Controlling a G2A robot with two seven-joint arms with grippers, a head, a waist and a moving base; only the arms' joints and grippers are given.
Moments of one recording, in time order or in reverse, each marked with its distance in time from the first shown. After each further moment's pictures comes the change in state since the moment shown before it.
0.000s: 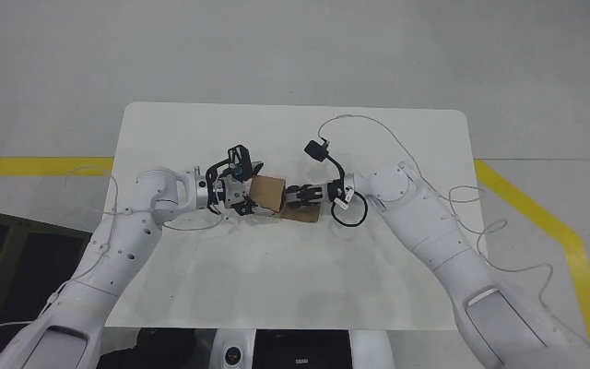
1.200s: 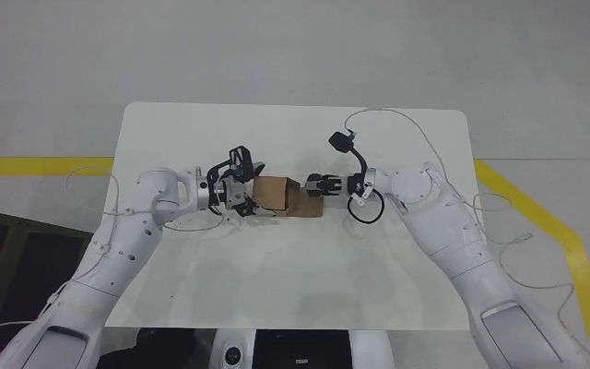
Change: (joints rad) left arm 0.001 0.003 0.006 -0.008 0.001 0.000 0.006; right arm -0.076 0.083 0.143 -0.151 -0.159 0.068 -0.045
